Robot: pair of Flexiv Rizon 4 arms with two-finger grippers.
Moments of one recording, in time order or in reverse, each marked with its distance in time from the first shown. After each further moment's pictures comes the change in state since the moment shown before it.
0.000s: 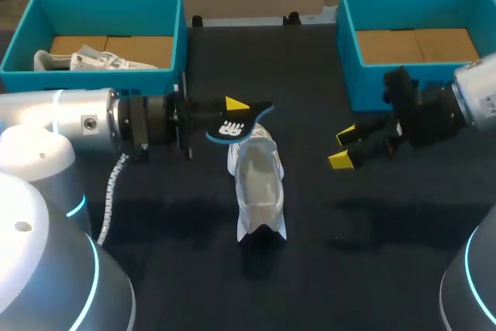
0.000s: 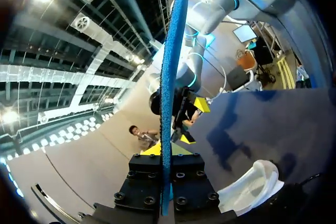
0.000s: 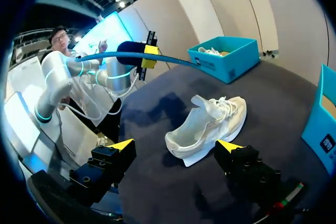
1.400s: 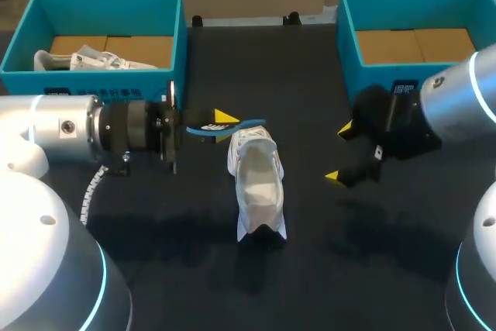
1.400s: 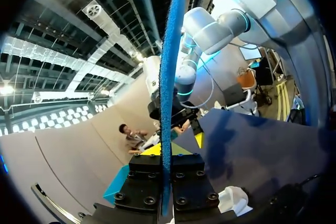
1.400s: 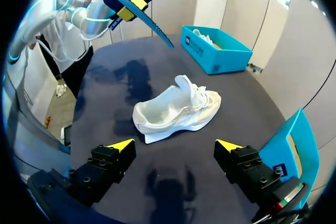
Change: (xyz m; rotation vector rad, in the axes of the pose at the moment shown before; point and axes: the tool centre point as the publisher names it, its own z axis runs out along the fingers) left arm 0.020 -0.043 -0.015 0.017 0.042 -0.156; right arm -0.019 -0.016 0.005 0.256 -0.357 -0.358
